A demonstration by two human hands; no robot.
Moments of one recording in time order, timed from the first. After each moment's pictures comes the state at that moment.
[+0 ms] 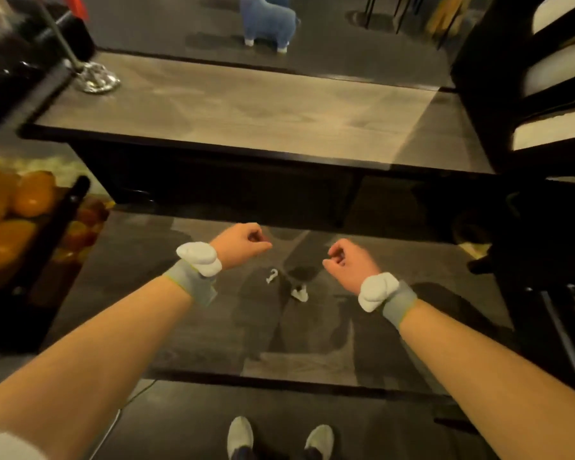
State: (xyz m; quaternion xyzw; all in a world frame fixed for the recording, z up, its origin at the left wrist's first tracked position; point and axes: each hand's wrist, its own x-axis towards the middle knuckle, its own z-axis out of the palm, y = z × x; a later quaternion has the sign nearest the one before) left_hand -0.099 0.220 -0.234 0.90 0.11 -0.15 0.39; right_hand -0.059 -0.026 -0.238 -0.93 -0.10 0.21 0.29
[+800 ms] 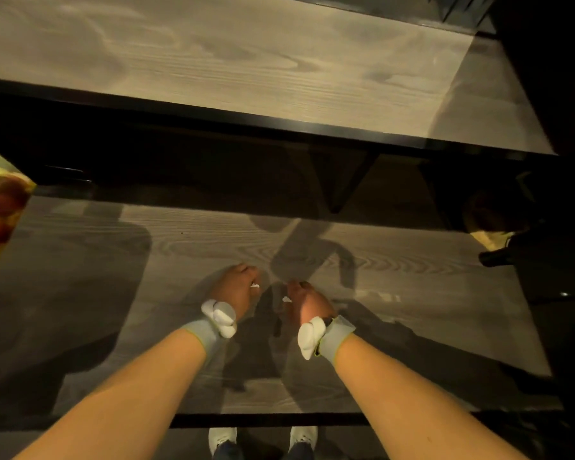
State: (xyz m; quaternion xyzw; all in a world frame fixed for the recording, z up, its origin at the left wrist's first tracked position) left_hand -0.089 0.200 -0.427 0.93 0.06 -0.18 0.31; right_hand -0.060 0.019 -0.407 -0.93 -0.15 0.31 0.14
